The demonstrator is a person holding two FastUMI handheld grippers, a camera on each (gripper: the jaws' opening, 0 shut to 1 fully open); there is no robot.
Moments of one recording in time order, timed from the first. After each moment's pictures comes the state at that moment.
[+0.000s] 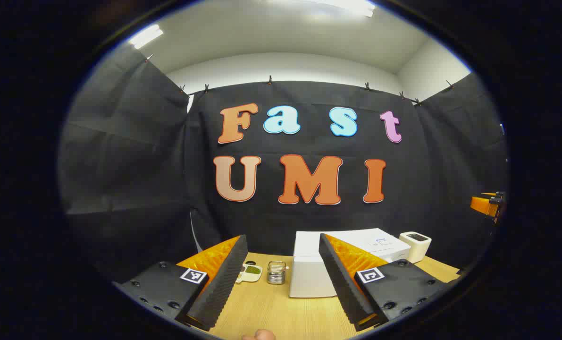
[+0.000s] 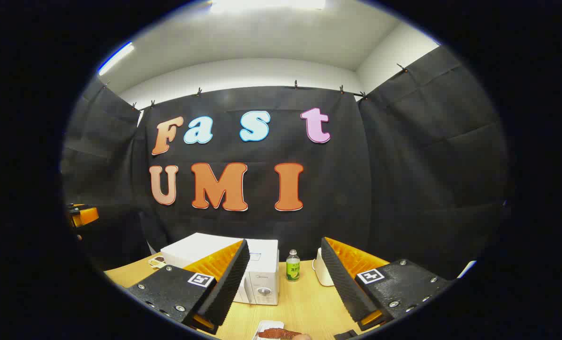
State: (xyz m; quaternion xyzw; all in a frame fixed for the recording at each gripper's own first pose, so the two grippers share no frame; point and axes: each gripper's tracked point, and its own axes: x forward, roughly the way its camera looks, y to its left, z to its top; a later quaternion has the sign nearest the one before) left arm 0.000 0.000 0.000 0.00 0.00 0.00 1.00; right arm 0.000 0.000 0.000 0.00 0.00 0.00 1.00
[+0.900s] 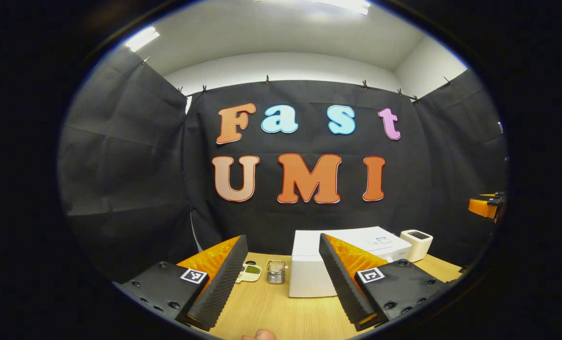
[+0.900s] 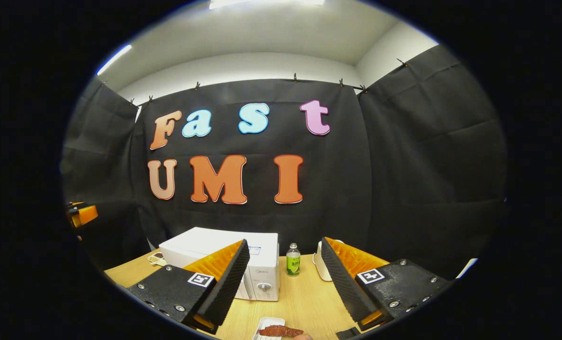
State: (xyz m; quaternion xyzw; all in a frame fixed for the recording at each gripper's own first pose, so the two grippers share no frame) left arm 0.004 -0.011 -0.007 0.00 0.00 0.00 1.00; right arm 0.008 -0.012 -0.020 0.00 0.02 -0.01 1.00
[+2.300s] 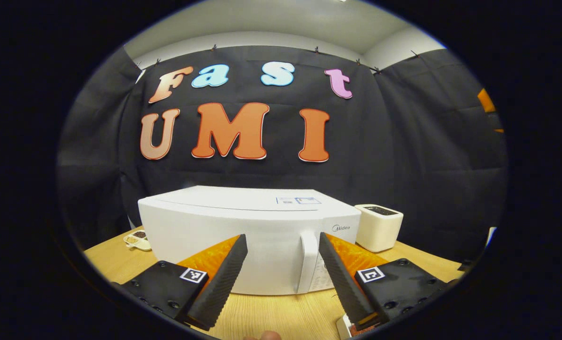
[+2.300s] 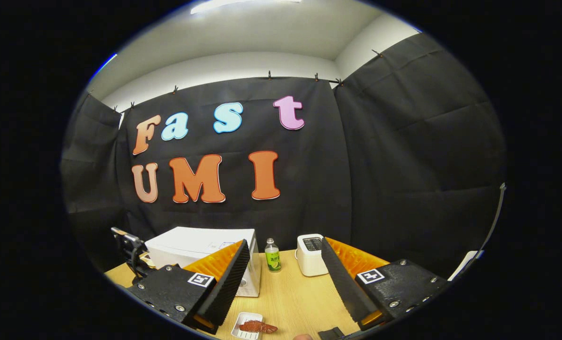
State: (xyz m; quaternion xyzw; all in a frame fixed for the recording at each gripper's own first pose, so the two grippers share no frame) left arm 0.123 -0.304 -0.218 0.00 0.03 -0.10 0.99; right arm -0.001 -0.096 -0.040 0.03 0.03 -0.05 1.00
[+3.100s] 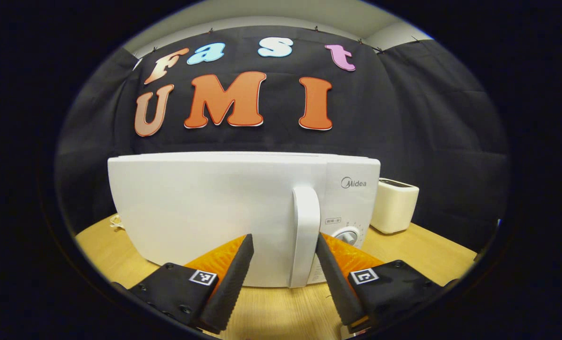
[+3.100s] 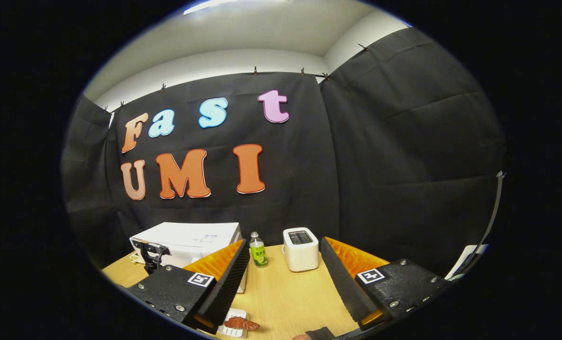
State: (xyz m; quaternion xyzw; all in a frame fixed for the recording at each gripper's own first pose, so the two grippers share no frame) left arm 0.152 -0.347 -0.307 -0.02 0.11 -0.12 0.99; right arm -0.004 -0.136 -0.065 0.03 0.03 -0.08 1.00
